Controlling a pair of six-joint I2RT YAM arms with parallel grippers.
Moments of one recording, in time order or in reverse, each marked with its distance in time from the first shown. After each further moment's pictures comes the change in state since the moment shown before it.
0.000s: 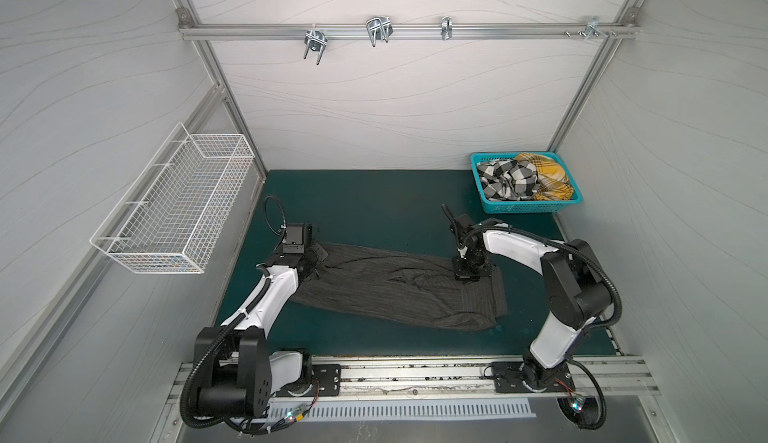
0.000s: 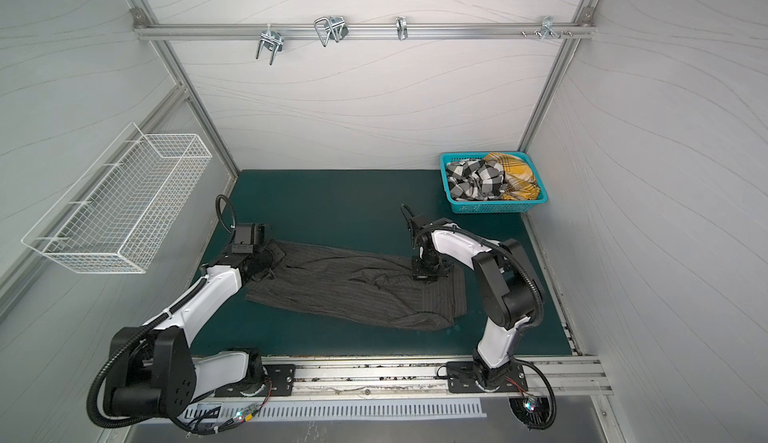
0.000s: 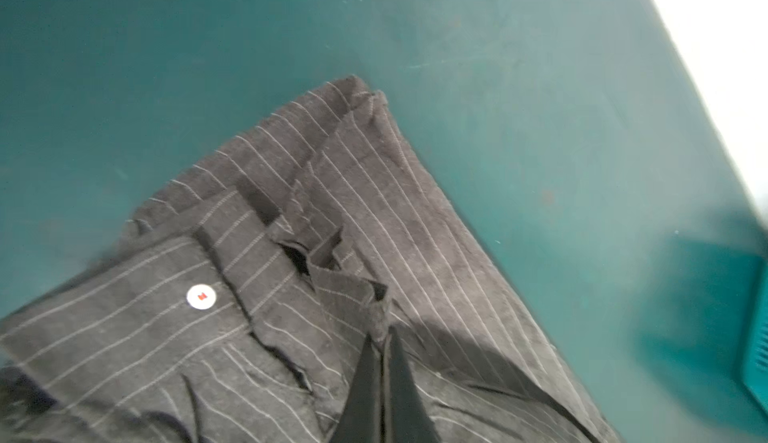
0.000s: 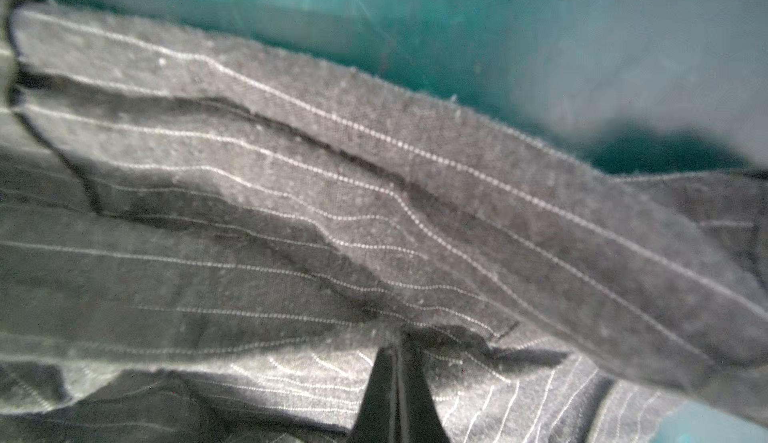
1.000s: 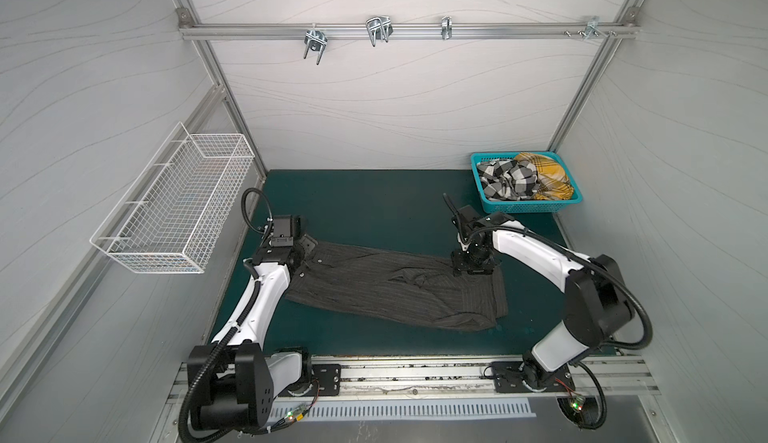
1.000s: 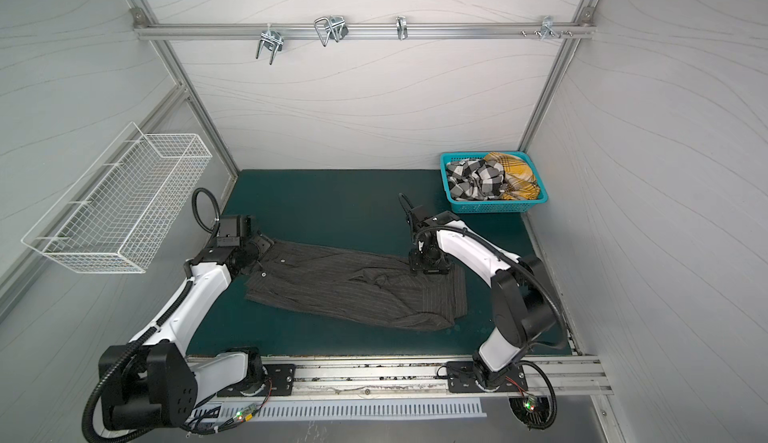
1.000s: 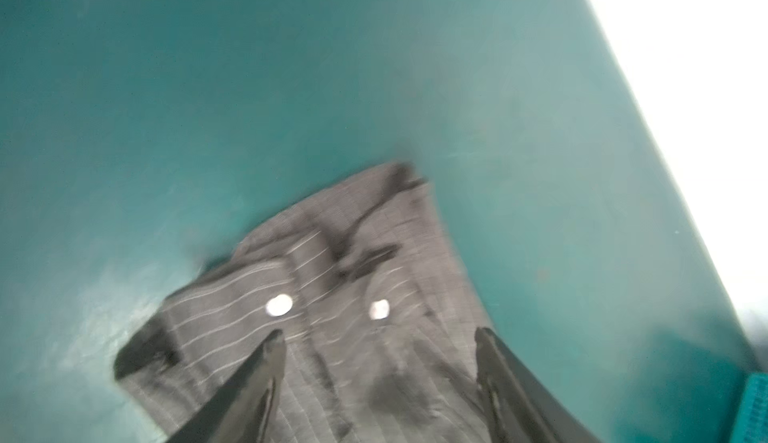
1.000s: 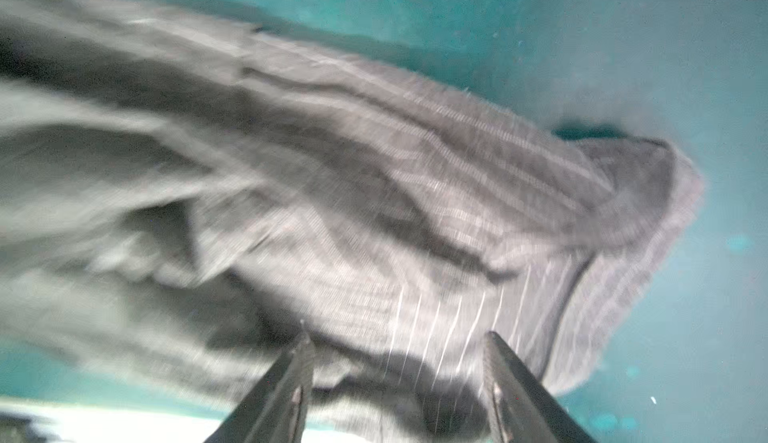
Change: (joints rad) left arm 0.027 0.021 0.191 -0.186 -0.135 -0.084; right arm 0.077 -0.172 0.080 -0.141 0.011 0.011
